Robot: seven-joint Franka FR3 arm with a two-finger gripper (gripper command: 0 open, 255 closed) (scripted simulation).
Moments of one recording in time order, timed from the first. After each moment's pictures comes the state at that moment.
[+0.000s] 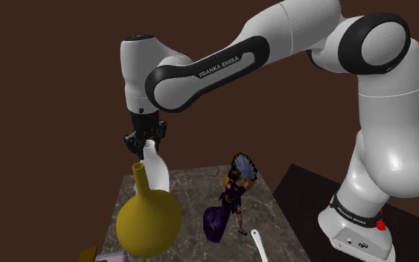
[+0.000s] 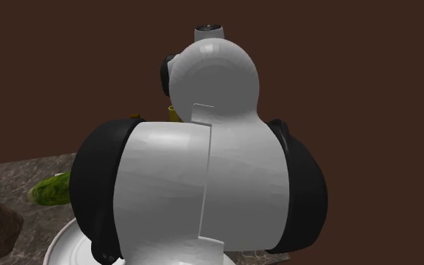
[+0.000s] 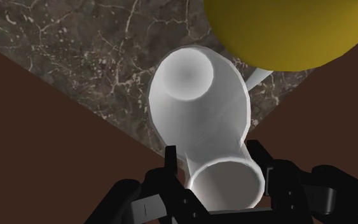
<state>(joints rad) 0.26 0.39 0.36 -1.61 -0.22 2.07 0.67</state>
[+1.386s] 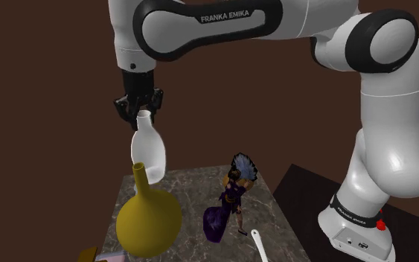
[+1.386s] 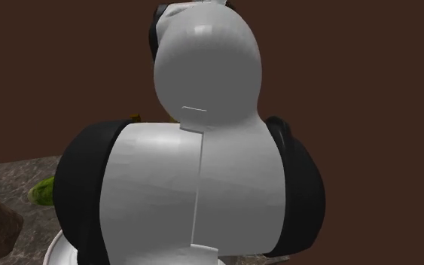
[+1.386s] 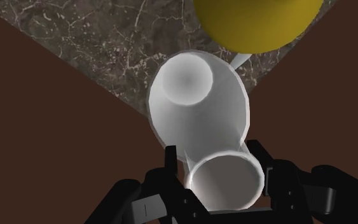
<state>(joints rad) 0.28 0.36 0.37 -1.37 -0.20 1.81 0.64</state>
